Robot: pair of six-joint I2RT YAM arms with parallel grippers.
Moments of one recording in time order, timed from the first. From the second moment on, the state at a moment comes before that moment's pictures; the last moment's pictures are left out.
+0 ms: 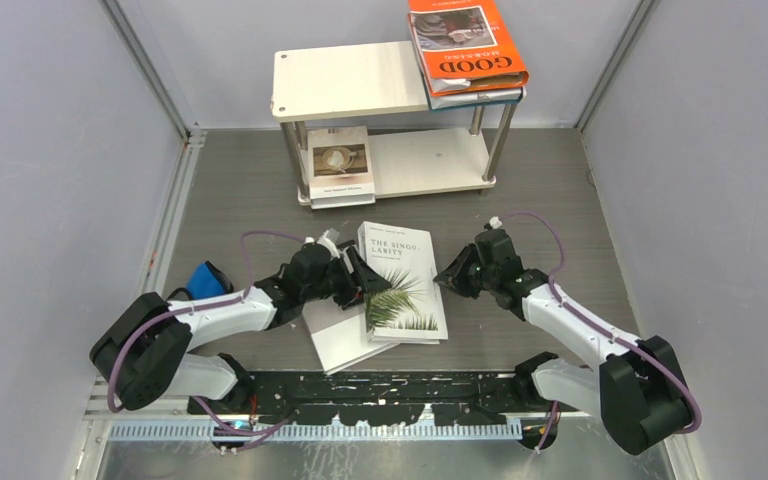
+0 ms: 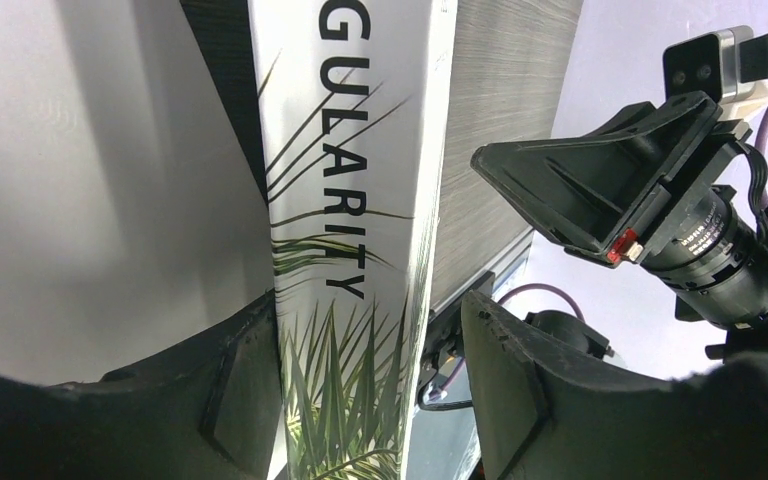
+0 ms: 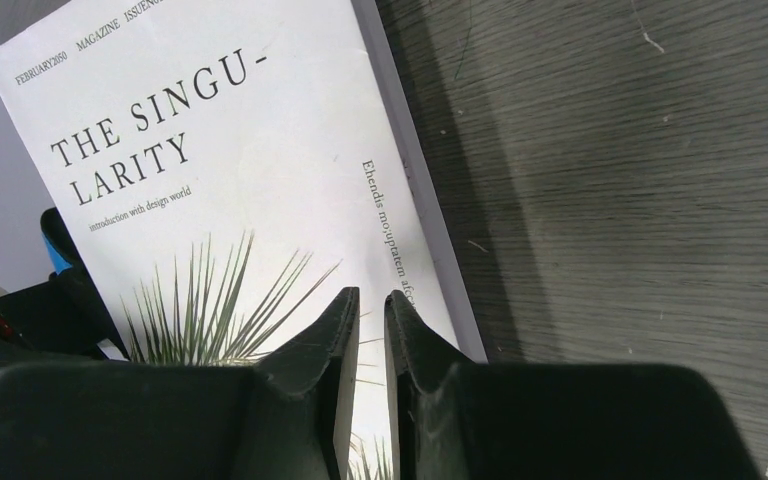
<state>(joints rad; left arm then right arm) -0.76 1.32 0.51 0.28 0.23 -1.21 0.42 1.10 0.51 -0.18 -0.17 0.97</state>
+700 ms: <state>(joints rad) -0.78 1.32 0.51 0.26 0.21 -1.23 0.42 0.97 0.51 -0.28 -0.12 0.93</state>
